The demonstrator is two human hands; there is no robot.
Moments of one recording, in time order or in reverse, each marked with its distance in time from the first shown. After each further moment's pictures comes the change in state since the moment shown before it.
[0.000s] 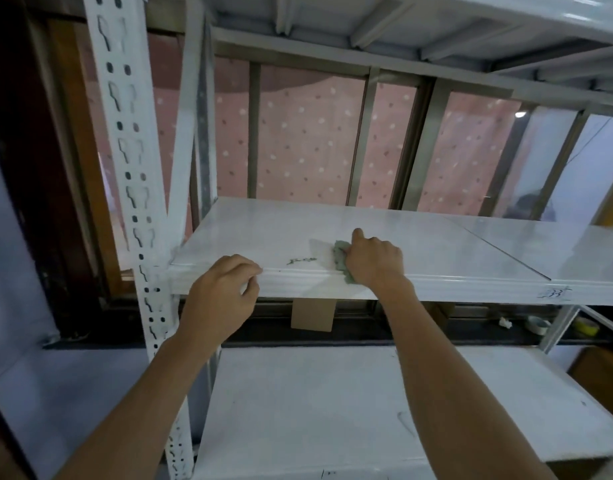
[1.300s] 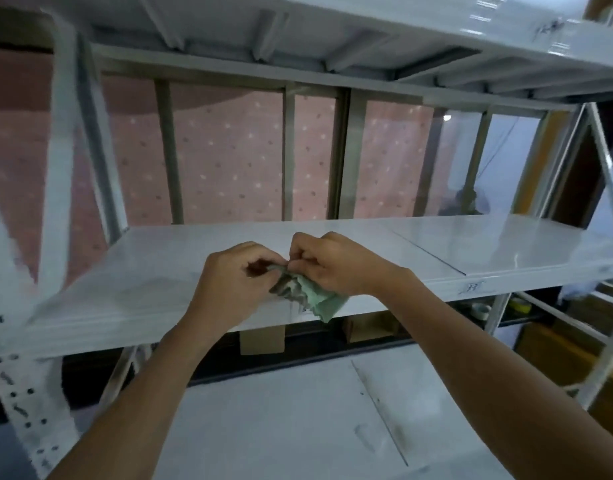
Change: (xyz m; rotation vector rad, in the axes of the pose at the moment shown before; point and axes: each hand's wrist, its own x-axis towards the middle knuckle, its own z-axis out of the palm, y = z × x) left_hand 0.097 0.130 0.066 -0.504 -0.155 -0.053; right_hand -0.013 0.100 -0.059 0.422 0.082 -0.616
